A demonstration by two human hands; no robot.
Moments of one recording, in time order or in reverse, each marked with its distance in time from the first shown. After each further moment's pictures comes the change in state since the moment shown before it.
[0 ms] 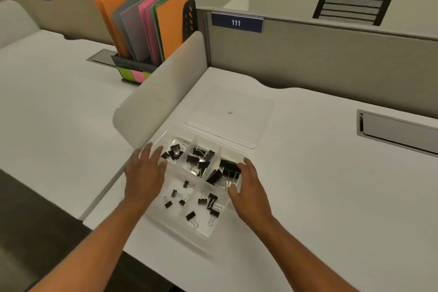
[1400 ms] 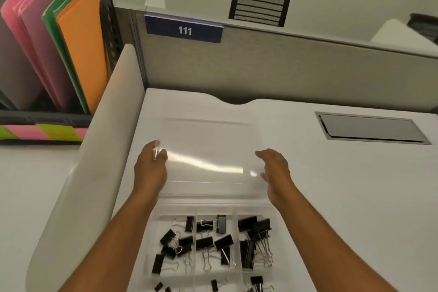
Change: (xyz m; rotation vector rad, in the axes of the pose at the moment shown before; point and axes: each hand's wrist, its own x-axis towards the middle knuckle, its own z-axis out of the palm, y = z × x) left_hand 0.270 0.063 0.066 -1.113 -0.478 -0.208; right_hand 0.206 -0.039 -0.040 0.732 0.646 0.757
